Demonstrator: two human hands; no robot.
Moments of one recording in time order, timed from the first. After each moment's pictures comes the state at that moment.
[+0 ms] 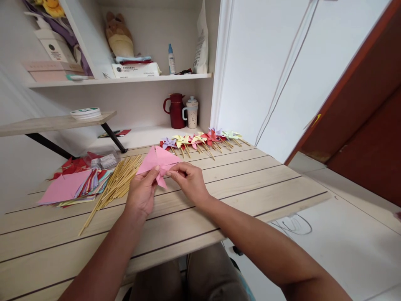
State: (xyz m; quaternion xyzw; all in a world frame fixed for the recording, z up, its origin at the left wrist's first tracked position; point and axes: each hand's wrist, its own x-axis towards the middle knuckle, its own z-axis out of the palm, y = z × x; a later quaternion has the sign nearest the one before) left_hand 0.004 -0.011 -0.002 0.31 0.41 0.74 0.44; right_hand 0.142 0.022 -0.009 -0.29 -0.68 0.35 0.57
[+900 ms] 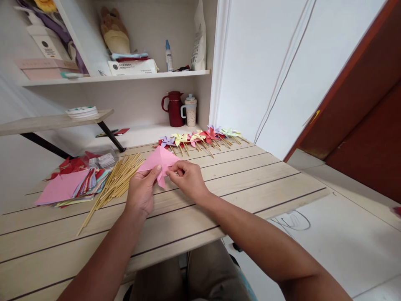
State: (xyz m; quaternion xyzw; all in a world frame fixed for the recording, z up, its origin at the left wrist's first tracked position) left_hand 0.008 -0.010 -0.005 0.34 0.43 0.72 0.42; right_hand 0.142 0.024 -0.005 -0.35 -0.70 0.32 0.54
